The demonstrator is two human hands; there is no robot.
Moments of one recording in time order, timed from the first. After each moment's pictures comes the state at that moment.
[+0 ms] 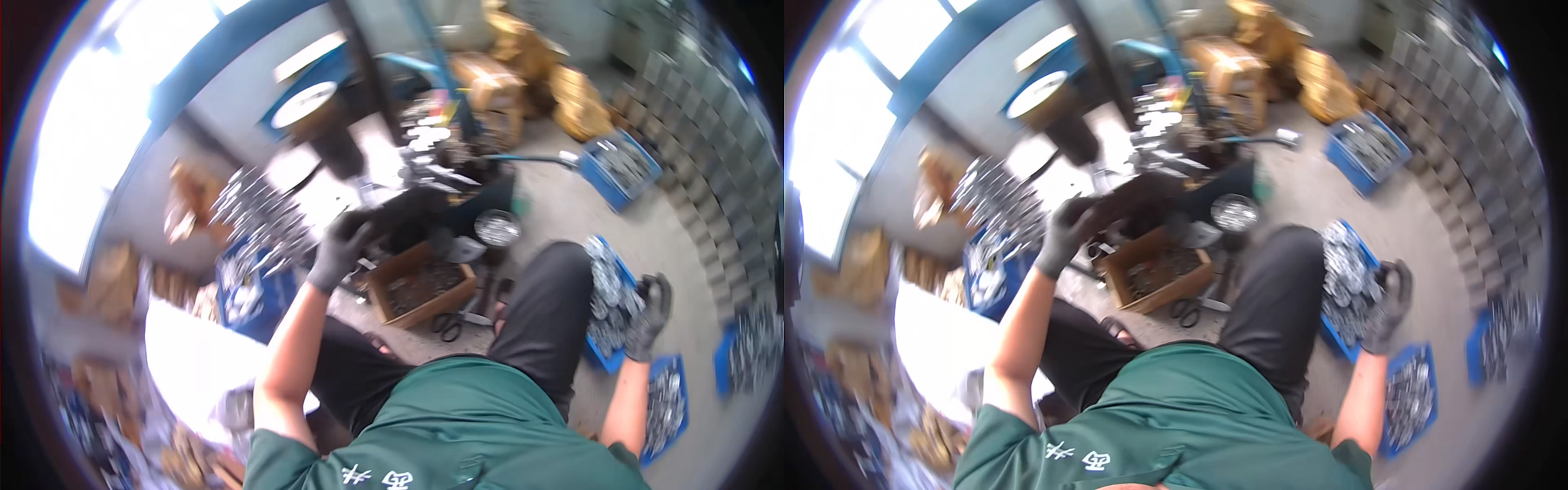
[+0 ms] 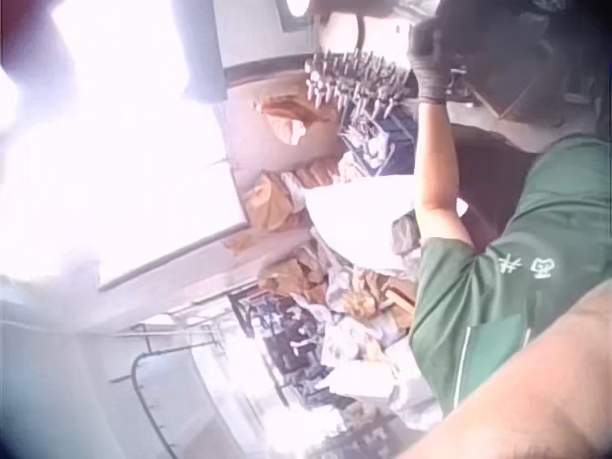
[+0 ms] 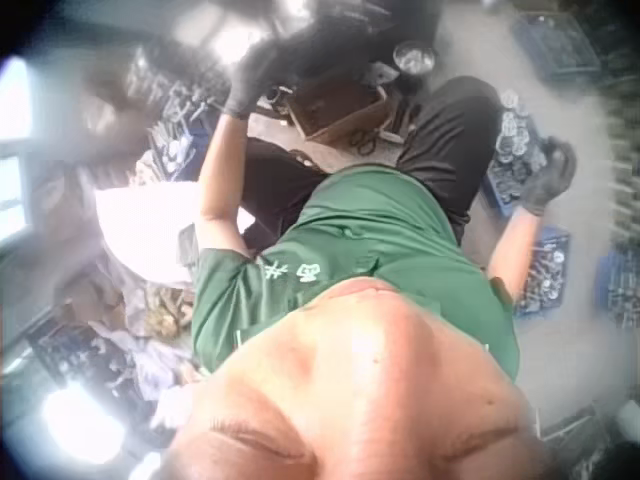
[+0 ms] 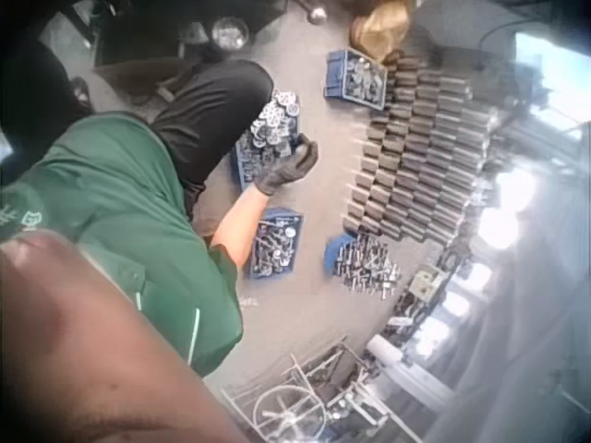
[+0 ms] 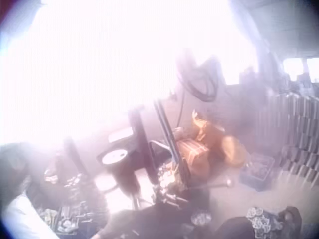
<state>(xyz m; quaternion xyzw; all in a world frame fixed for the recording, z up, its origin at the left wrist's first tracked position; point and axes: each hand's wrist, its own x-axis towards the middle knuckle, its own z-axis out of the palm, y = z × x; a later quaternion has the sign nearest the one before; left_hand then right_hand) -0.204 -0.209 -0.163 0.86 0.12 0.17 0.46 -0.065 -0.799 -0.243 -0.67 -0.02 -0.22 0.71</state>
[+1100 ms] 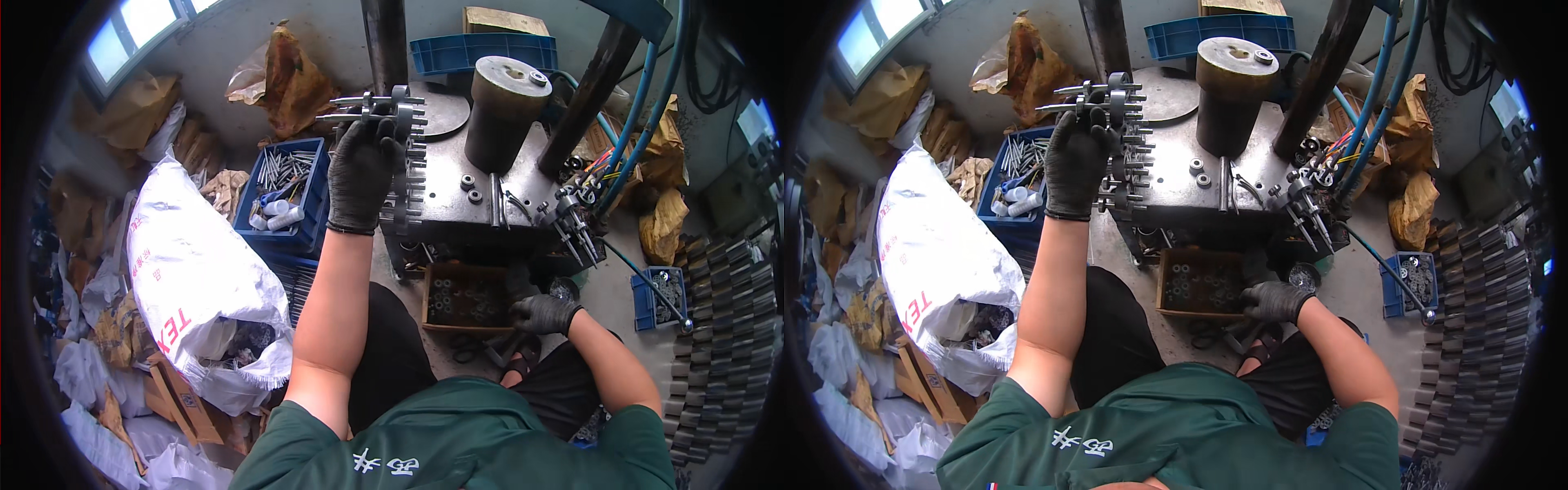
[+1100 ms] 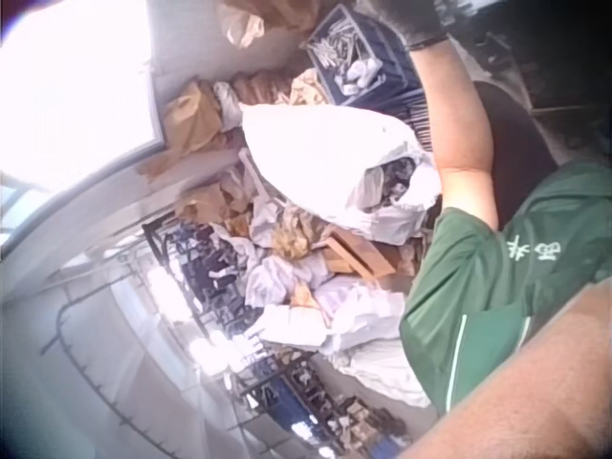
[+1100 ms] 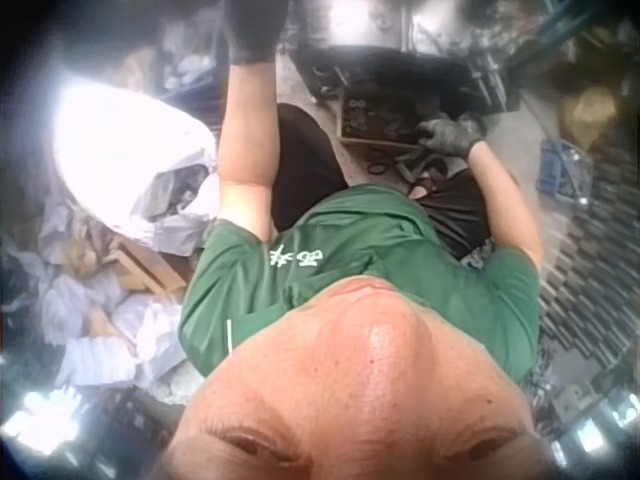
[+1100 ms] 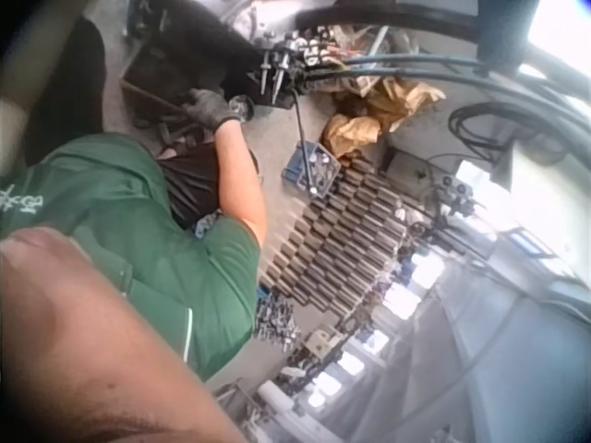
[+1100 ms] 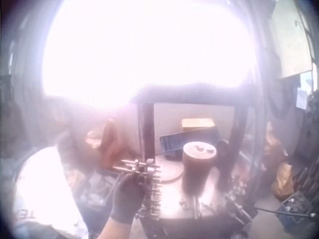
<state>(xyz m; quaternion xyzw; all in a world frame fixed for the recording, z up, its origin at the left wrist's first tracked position) -0.282 -0.035 -0.114 0.13 -0.16 0.35 0.91 -0.026 -0.374 -0.243 -0.64 -0.69 0.34 -0.05</state>
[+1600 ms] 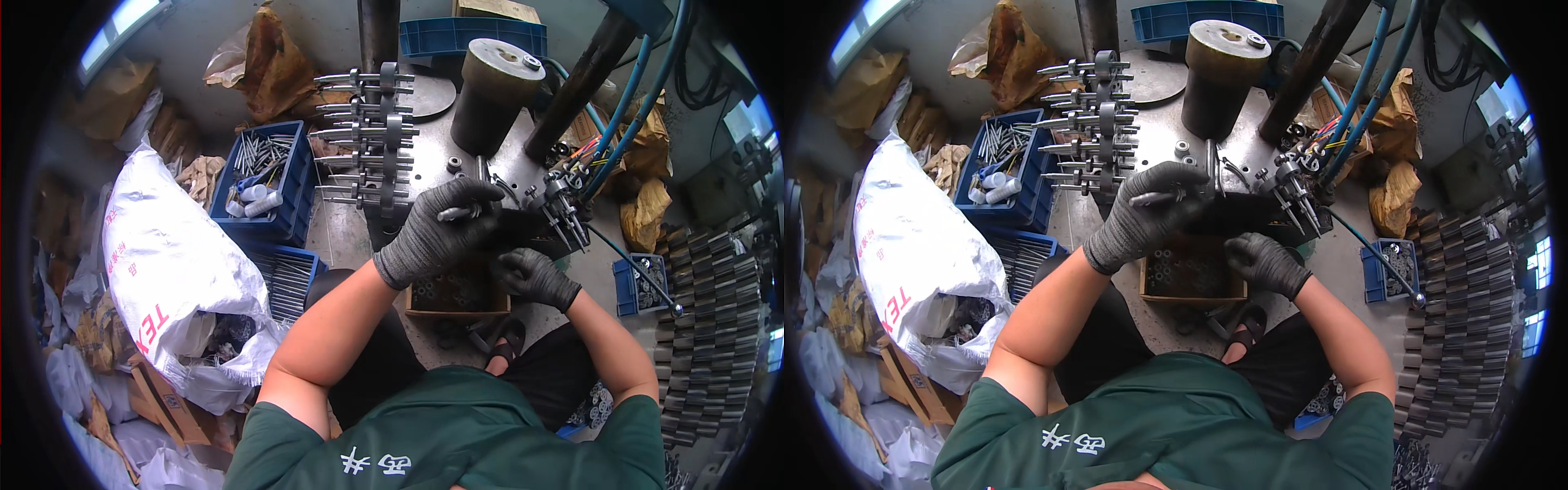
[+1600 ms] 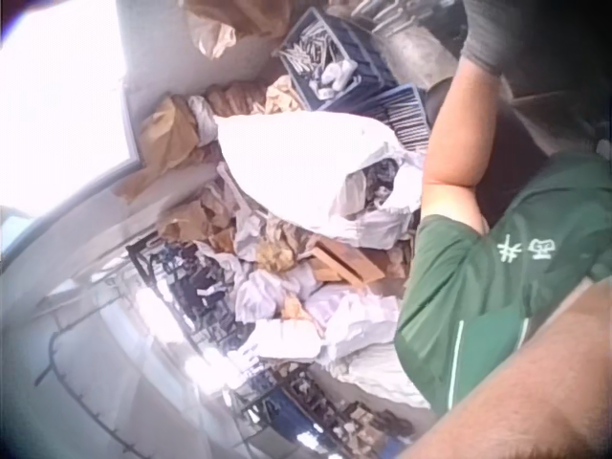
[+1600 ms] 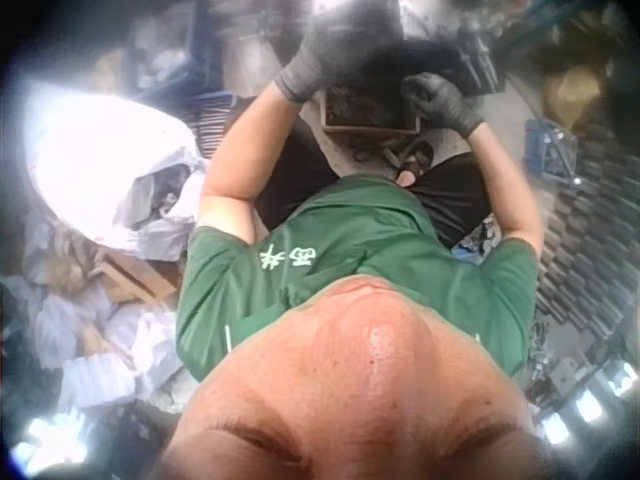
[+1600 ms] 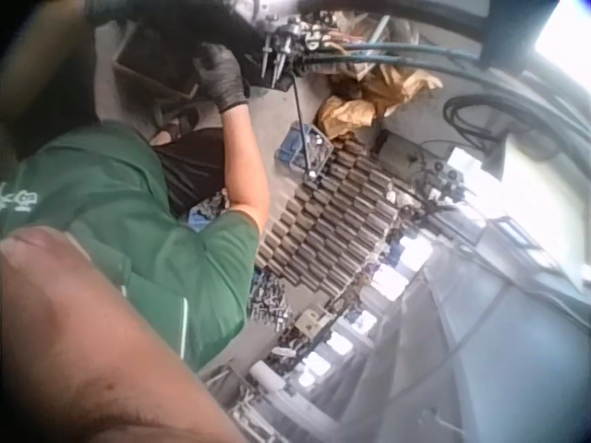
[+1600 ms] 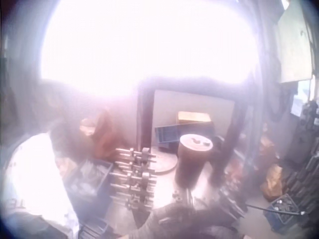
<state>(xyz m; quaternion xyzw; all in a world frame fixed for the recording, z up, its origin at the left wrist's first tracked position) -0.255 -0.164 -0.133 0.73 0.02 0.40 0.56 -0.034 -0.351 -0.205 -0.65 -0.71 0.18 0.19</state>
